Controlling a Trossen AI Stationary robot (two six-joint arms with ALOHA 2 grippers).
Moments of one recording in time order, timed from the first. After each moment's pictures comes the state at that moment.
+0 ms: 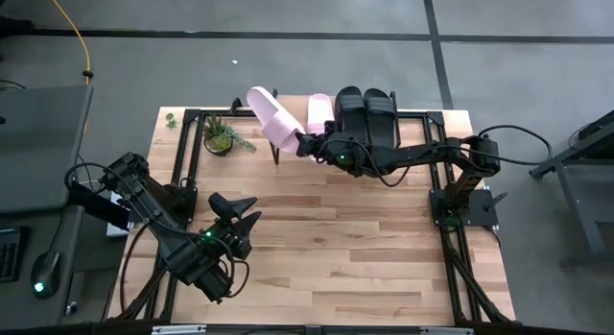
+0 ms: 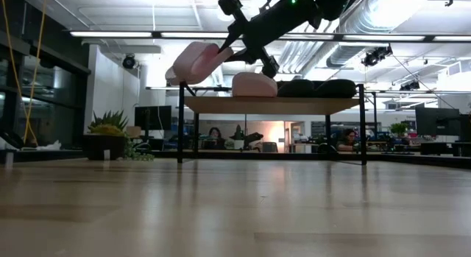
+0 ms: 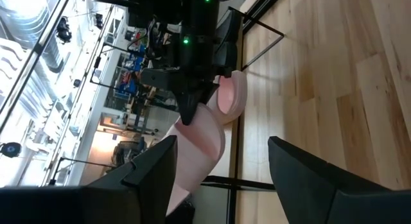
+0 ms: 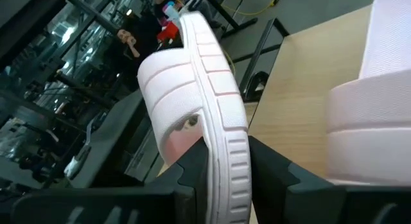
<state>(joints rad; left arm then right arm) -0.70 1.65 1.49 -1.57 -1.34 -0.56 -0.12 1.72 1.16 0.33 0.52 0.96</state>
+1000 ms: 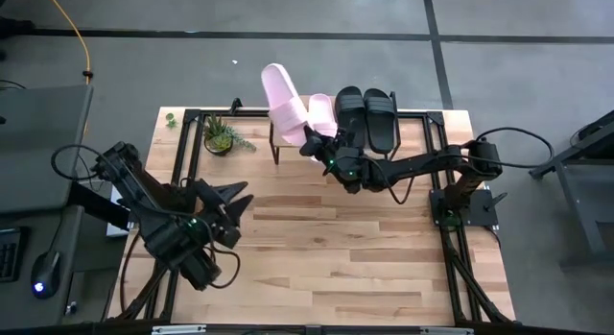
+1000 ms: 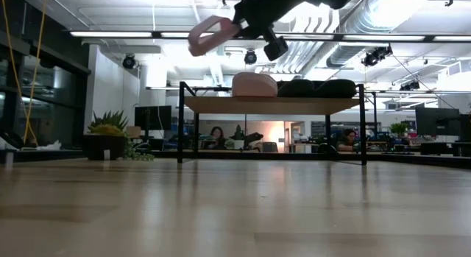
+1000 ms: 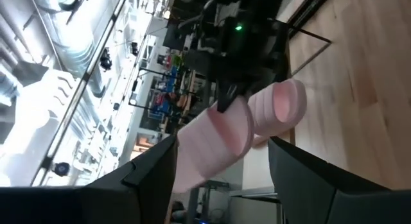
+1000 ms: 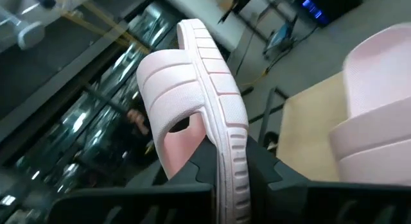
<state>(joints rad) -0.70 1.52 1.49 -1.57 -1.49 -0.34 0.01 1.72 1.16 0.55 0.92 0.94</state>
